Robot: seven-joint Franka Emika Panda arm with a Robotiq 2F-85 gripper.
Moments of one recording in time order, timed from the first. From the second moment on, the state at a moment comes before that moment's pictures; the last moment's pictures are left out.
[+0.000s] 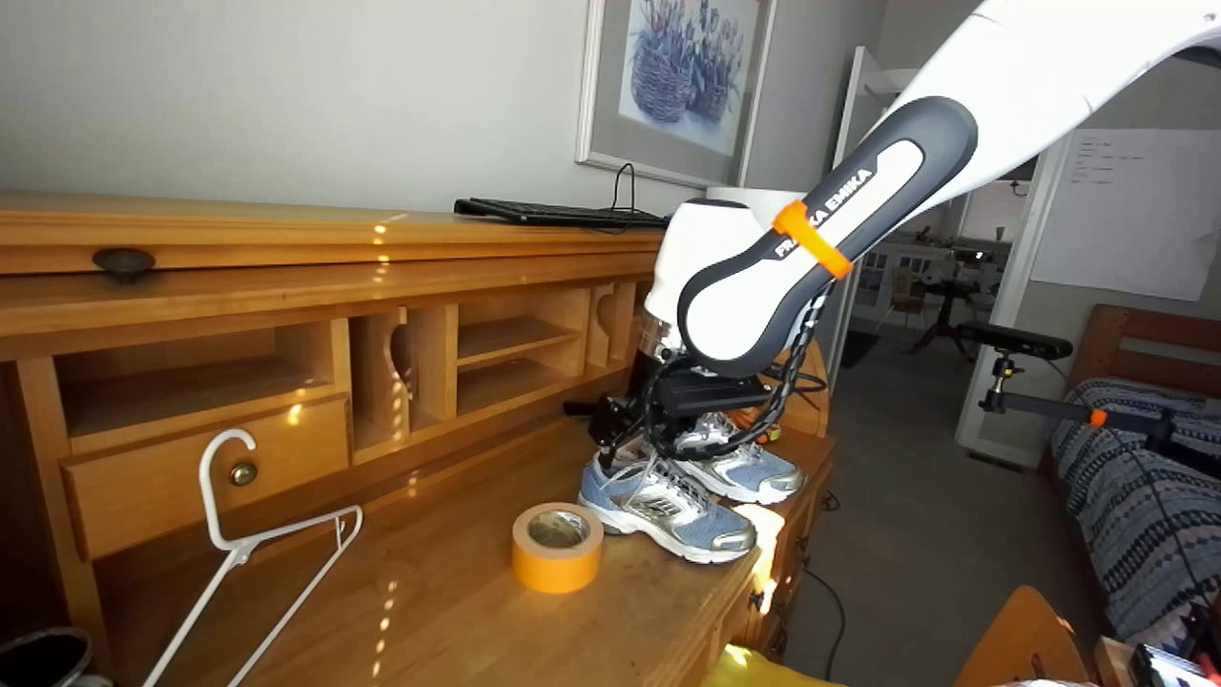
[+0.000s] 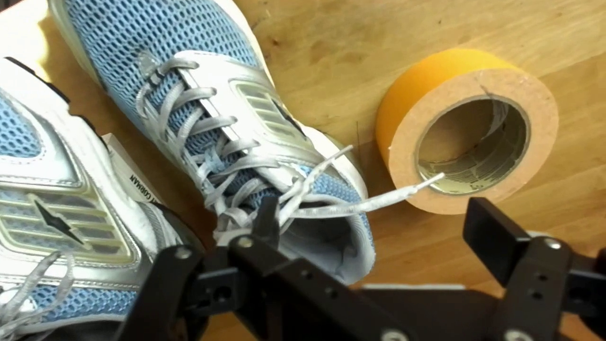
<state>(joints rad) 0.01 0.41 -0.08 -2.05 -0.05 2.71 0.43</state>
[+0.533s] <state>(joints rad) 0.01 0.51 -0.08 -1.95 0.10 2.70 0.45</state>
